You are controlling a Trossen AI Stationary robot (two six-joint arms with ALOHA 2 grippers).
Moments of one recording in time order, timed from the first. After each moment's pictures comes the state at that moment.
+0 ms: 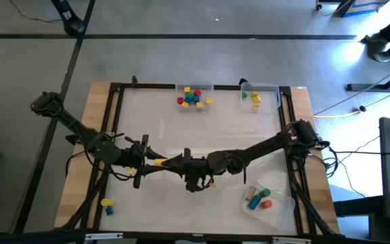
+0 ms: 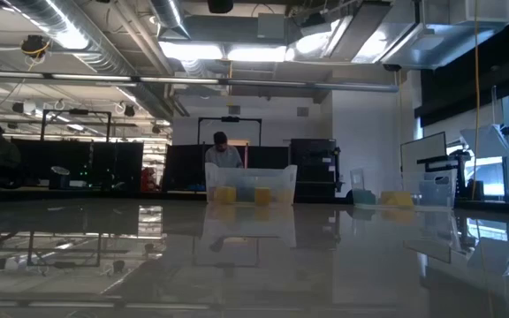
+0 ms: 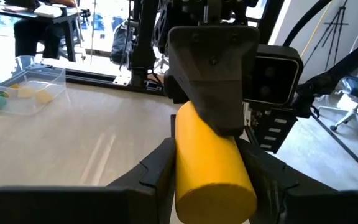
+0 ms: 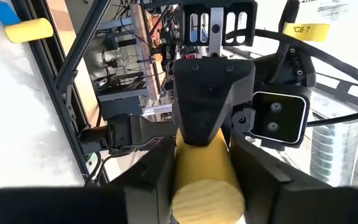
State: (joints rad) left arm -0.59 1.00 0.73 0.05 -0.55 -0.30; right arm 0.31 1.95 1.38 0.64 0.29 -1.41
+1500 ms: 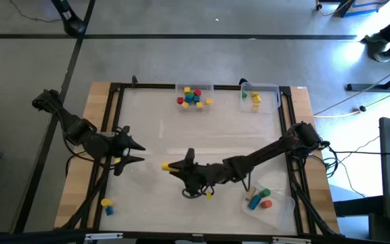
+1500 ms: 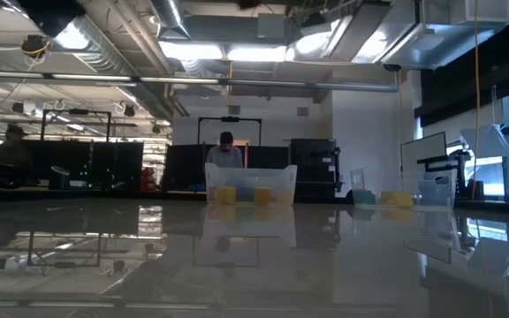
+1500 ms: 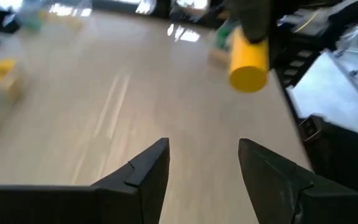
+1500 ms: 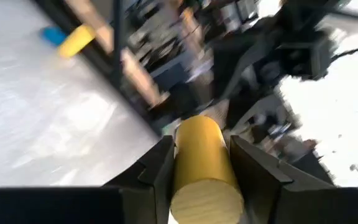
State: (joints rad) left arm -0.65 0.68 0.73 -0.58 -0.55 -0.49; right arm 0.39 1.94 1.38 0.44 0.48 -0.93
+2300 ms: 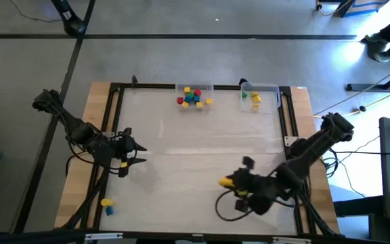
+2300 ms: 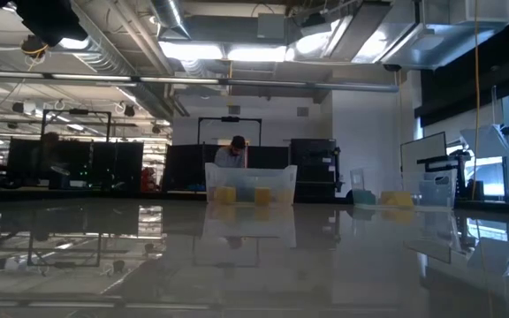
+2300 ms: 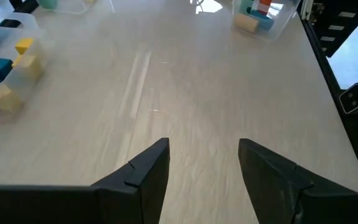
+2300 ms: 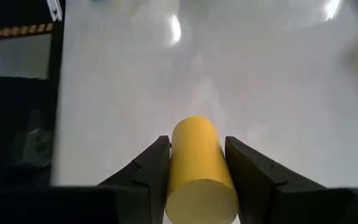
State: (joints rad) left arm -0.65 0.77 0.73 -0.67 -0.58 -0.52; right arm 0.70 1.58 1.39 -0.73 0.63 0.64
